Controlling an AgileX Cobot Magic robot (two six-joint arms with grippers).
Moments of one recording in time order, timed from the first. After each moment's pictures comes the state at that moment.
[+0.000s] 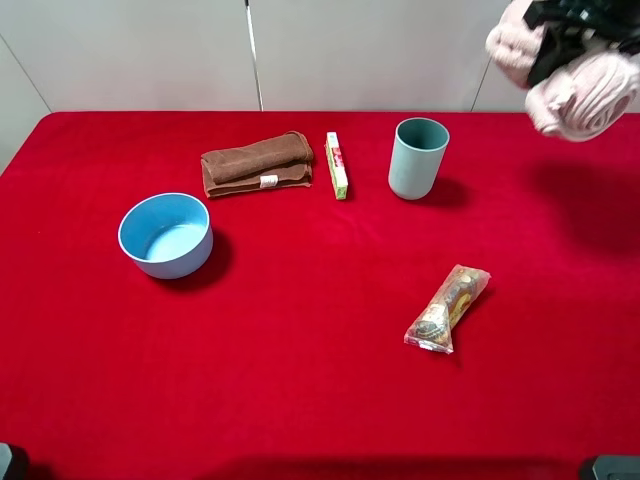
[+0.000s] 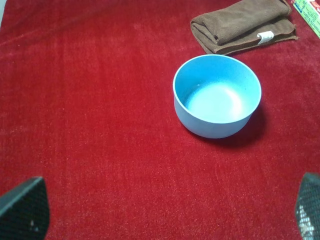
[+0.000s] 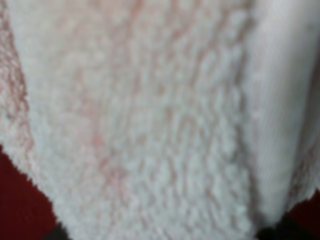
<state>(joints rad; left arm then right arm) 0.00 0.00 -0.49 -0.12 1.07 0.13 0.03 1.86 -1.66 0.13 1.22 -0.14</state>
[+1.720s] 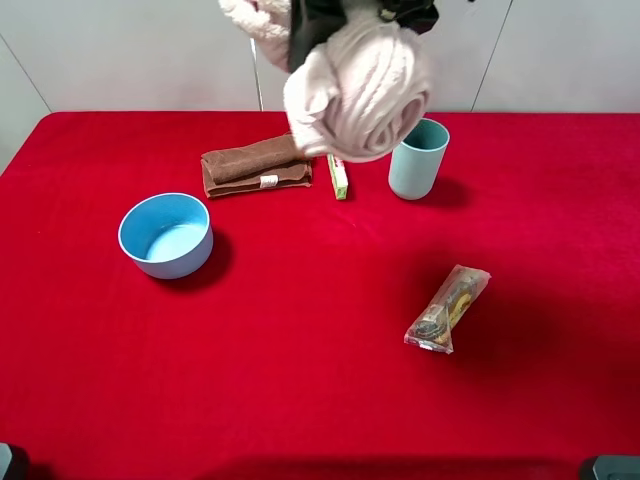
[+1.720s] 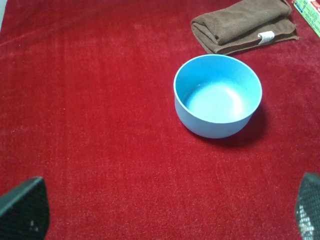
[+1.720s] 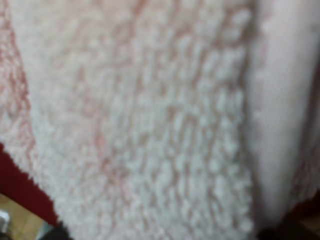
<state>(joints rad) 0.00 0.00 -0.49 -0.12 1.07 0.13 0.82 1.67 -1.66 0.11 1.22 0.41</state>
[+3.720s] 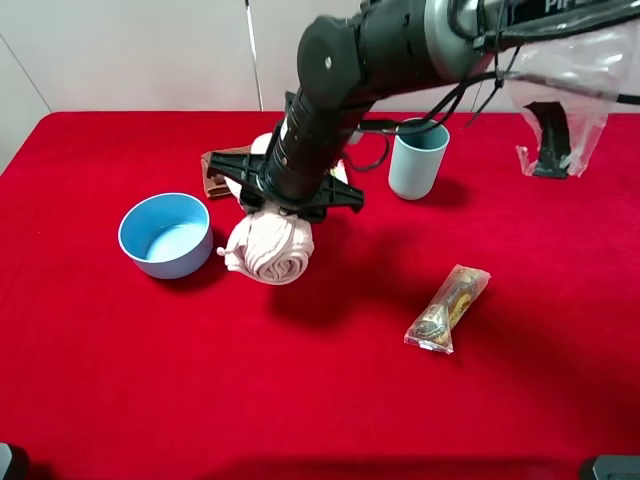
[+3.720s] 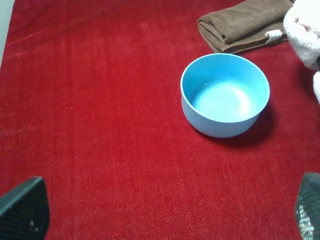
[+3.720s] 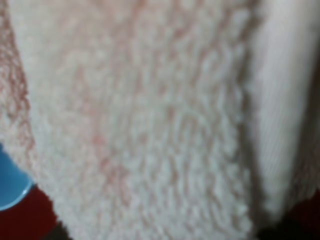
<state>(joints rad) 0.00 0.00 -0.49 -0.10 1.07 0.13 0.83 2.05 -1.37 0.26 0.61 0.67</state>
